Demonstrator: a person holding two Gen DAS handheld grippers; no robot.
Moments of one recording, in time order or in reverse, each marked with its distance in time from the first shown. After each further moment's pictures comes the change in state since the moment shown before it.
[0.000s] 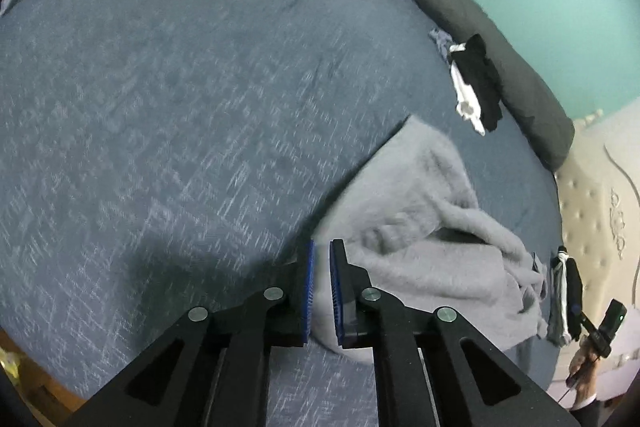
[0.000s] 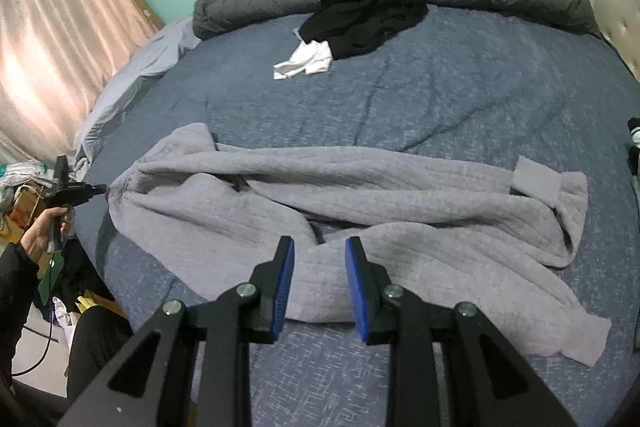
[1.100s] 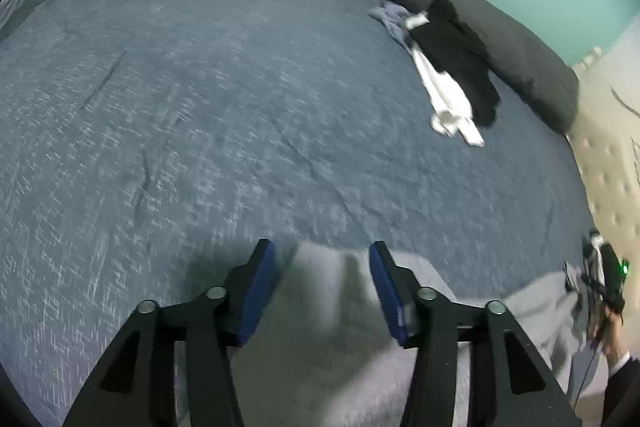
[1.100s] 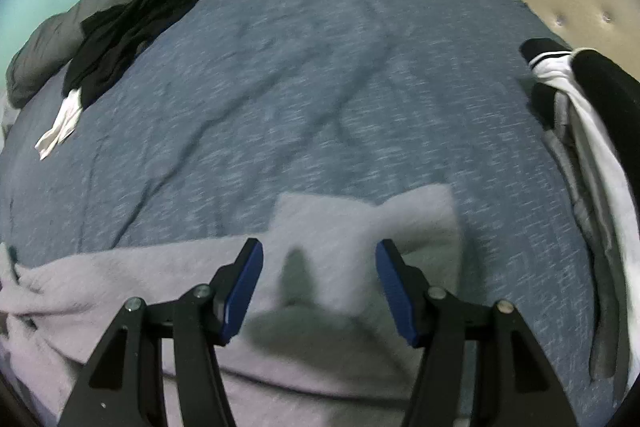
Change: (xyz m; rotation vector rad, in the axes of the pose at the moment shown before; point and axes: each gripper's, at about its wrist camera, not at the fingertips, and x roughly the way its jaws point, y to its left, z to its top) left arm 0.174 -0.142 0.123 0.244 0.022 0.028; right arm 0.088 -0.241 0.064 0.331 0.025 -0.454
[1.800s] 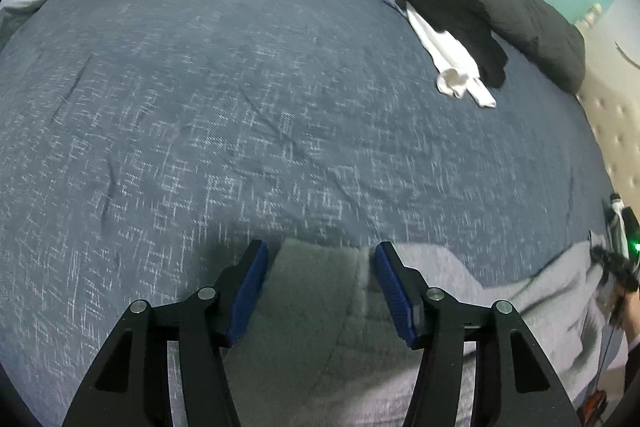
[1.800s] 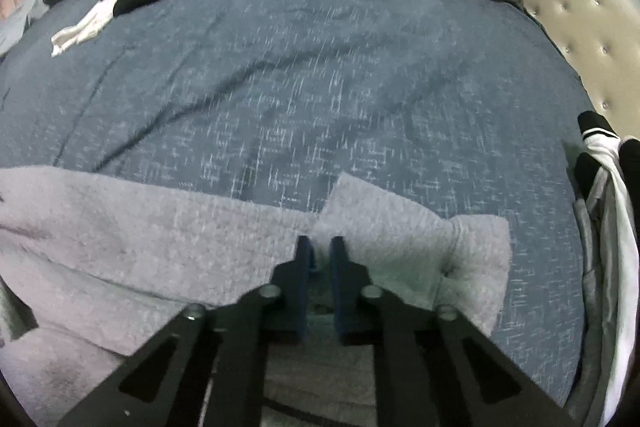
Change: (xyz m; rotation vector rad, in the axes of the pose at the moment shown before) left arm 0.033 -0.021 -0.008 0.109 0.068 0.045; right arm 0.018 0.045 -0.016 -0.296 -0.003 -0.057
